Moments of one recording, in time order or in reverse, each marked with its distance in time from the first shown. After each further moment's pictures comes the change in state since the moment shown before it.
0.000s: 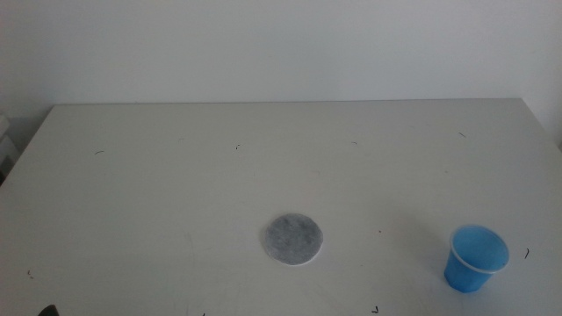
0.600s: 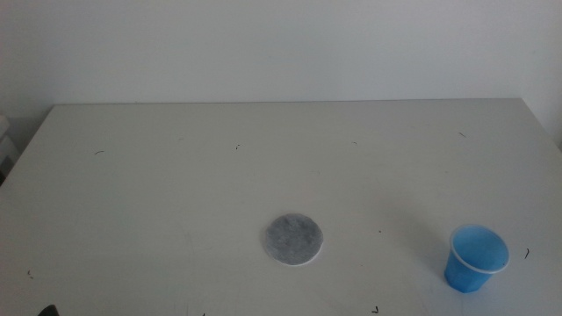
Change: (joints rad) left arm 0.000 0.000 0.000 0.000 0.000 0.000; right arm 0.000 0.207 -0.348 -0.008 0.173 0.000
